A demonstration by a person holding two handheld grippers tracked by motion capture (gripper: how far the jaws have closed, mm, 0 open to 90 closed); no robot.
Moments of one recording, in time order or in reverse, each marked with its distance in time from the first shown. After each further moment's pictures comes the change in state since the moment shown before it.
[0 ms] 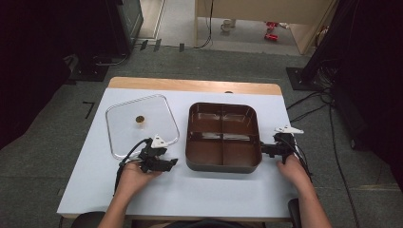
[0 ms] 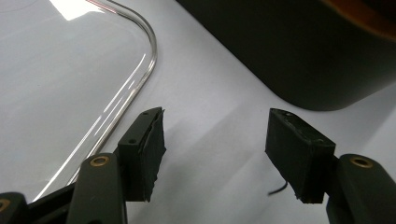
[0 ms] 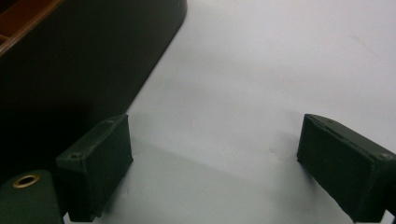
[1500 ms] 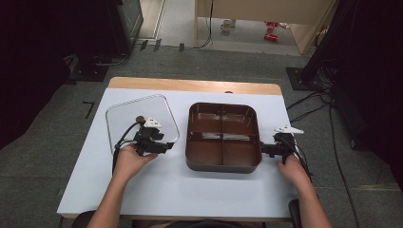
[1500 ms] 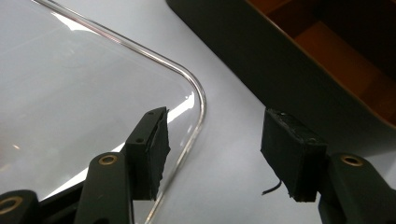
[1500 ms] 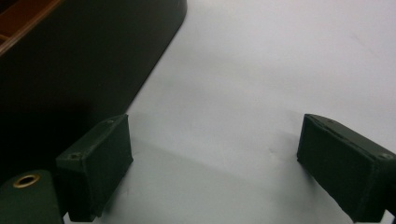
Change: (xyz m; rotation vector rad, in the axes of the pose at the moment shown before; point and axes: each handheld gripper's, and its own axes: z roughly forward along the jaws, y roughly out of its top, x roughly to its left) left arm 0.038 0.039 -0.013 -0.024 -0.005 -0.029; right arm 0.000 0.000 0.000 0.001 0.000 -0.001
